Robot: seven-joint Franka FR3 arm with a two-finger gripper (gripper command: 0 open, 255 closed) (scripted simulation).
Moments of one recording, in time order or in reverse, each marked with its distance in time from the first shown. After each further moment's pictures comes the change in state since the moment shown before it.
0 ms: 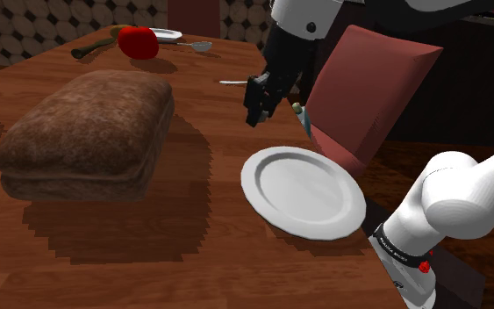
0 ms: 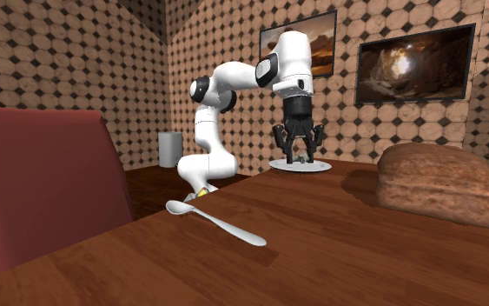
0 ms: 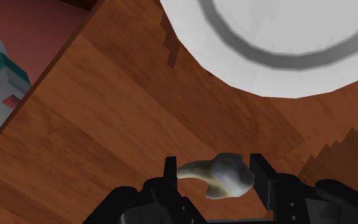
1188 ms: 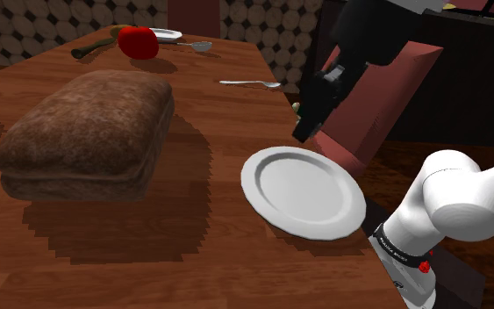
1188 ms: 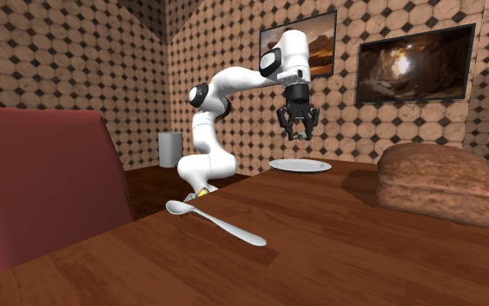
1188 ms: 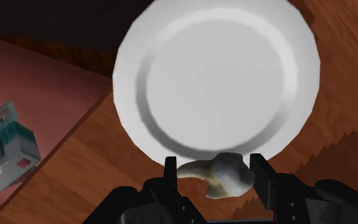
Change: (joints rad) arm 0.099 -0.205 0.060 0.034 0.087 -0.220 0.137
